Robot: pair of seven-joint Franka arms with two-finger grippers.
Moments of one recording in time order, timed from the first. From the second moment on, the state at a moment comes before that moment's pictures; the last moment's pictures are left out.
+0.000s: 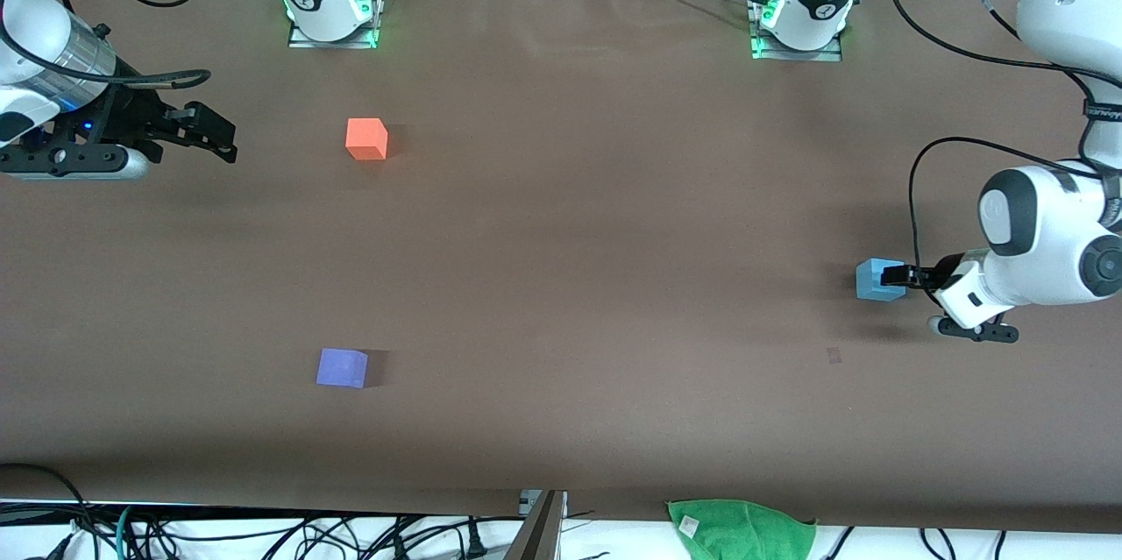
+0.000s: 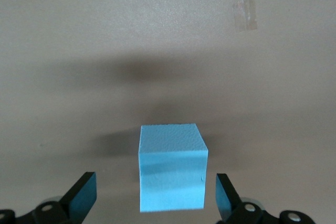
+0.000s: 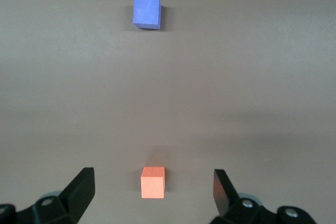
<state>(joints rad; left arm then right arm) 0.19 0.58 -0.05 -1.72 -0.02 2.12 0.26 0.14 0.04 0.00 -1.60 0.02 1.63 0.14</state>
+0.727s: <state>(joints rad) 0.19 0.57 -0.05 -1.84 -0.02 2.26 0.26 0.14 0.04 0.00 -1.60 0.02 1.63 0.14</state>
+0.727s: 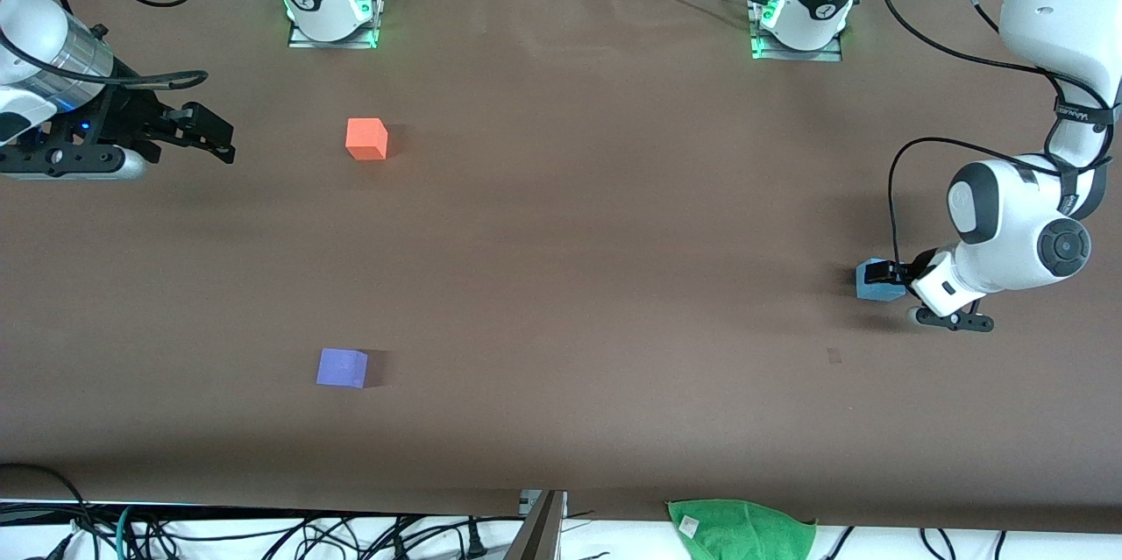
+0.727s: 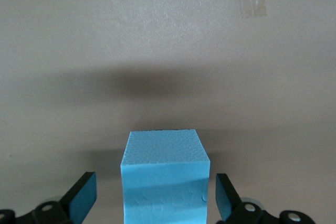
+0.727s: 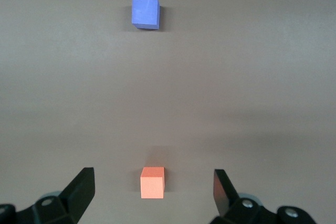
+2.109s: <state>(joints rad) 0.02 0.52 -0.38 -1.58 -0.02 1.98 -0.44 0.14 0.04 0.00 -1.60 0.02 1.63 0.14</state>
